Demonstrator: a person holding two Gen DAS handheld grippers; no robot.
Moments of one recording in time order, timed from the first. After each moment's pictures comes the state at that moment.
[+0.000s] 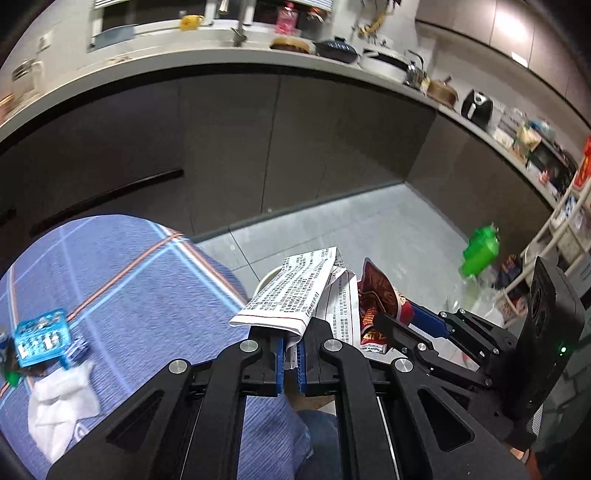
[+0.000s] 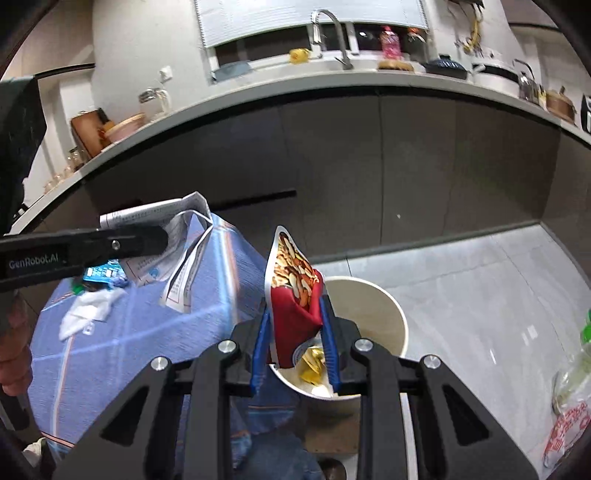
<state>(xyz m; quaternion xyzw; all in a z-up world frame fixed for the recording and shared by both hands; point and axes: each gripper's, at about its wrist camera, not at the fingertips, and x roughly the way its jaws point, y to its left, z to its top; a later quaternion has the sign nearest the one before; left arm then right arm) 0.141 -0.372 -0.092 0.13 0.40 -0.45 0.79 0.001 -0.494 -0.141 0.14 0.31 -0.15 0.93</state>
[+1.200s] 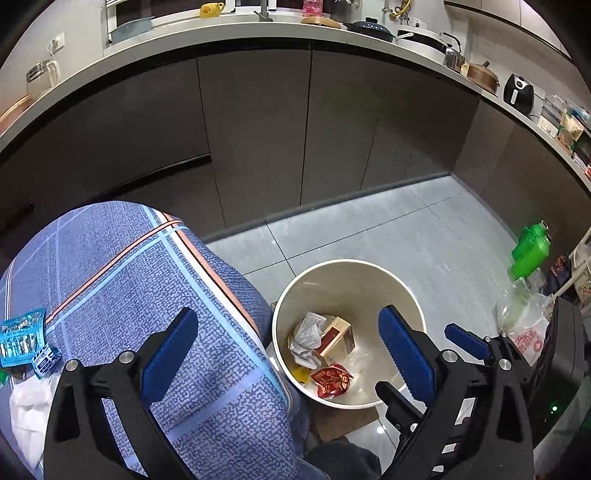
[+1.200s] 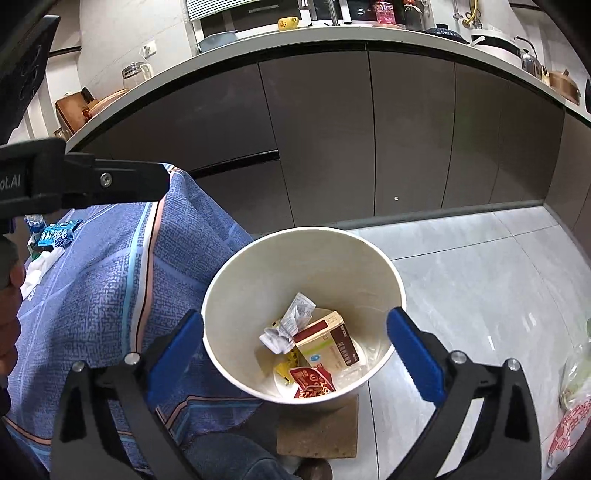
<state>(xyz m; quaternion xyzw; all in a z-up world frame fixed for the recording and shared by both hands) 0.168 -0.424 -0.162 0.16 0.39 -0.37 0.83 0.020 -0.529 -0.237 0.14 0.34 -0.15 0.92</state>
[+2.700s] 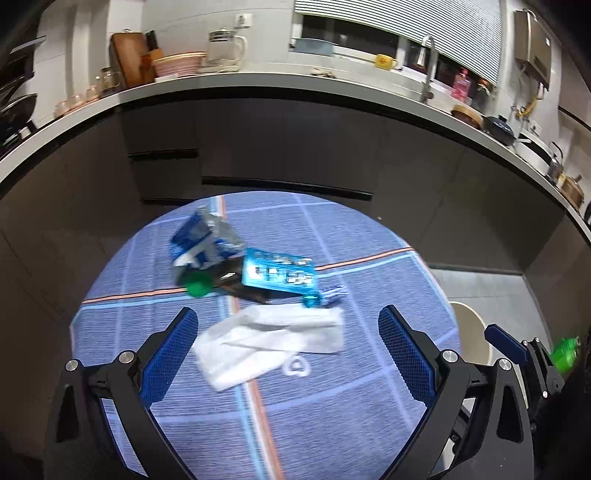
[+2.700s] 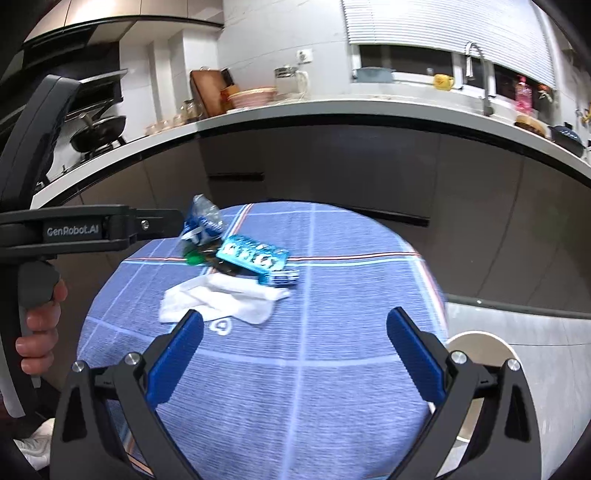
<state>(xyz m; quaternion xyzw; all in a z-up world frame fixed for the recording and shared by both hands) 0.182 -0.118 -0.054 0.02 0.38 -0.16 0.91 0.086 -0.307 -0.103 0.03 0.30 0.05 0.95</state>
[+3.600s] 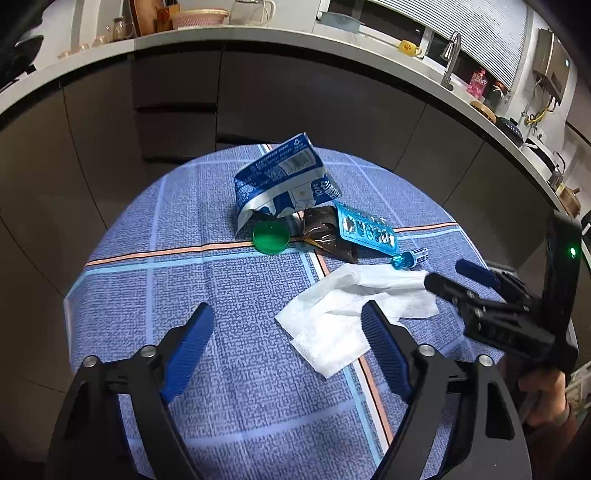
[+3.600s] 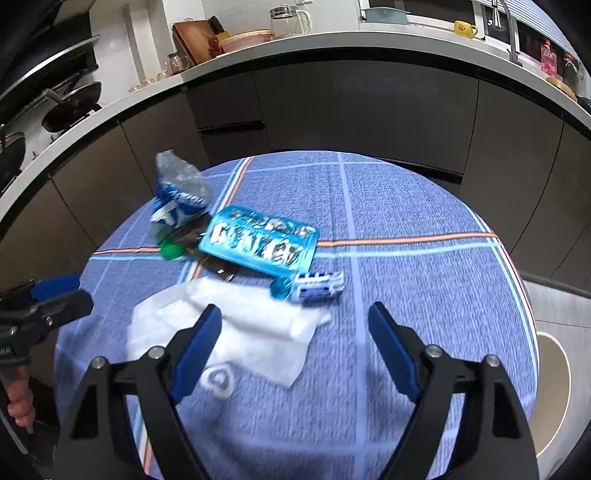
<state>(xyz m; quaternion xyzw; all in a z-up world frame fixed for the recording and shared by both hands) 0.232 -0.023 -0.128 -0.01 0.43 -0.20 0.88 0.213 -0.271 -0.159 0.05 0.40 0.05 0.91</state>
